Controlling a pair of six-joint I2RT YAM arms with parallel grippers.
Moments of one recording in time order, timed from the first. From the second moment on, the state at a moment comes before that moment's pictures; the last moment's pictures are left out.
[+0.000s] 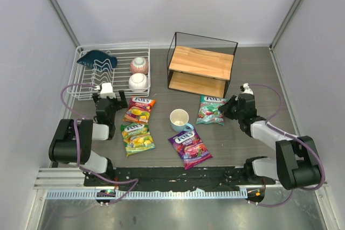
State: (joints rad) left arm -0.04 1.50 0.29 0.99 -0.13 -0.05; right arm 0.16 1.27 0.41 0.24 -0.11 0.62
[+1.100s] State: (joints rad) left arm -0.10 1.01 0.59 0.15 -0.22 -0.44; right arm 0.16 0.69 0.49 -0.36 -0.17 0.53
